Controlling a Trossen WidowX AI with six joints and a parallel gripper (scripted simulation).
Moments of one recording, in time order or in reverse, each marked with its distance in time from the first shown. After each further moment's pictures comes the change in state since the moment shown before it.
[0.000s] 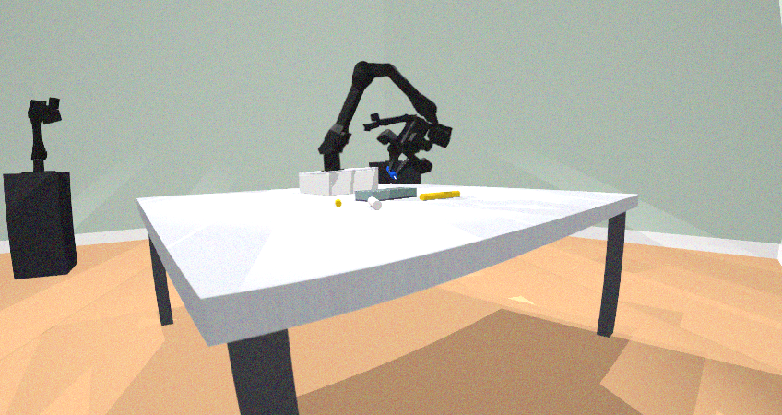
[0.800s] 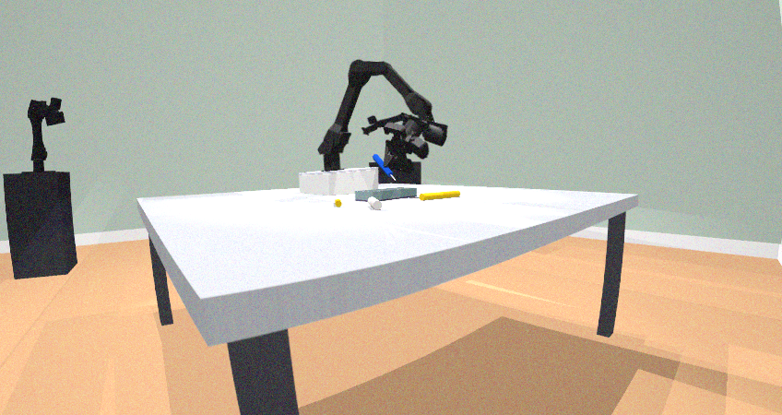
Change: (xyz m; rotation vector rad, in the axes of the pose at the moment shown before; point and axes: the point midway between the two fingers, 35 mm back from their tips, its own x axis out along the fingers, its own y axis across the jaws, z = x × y) arm 0.014 -0.033 0.026 -0.749 -0.069 -0.135
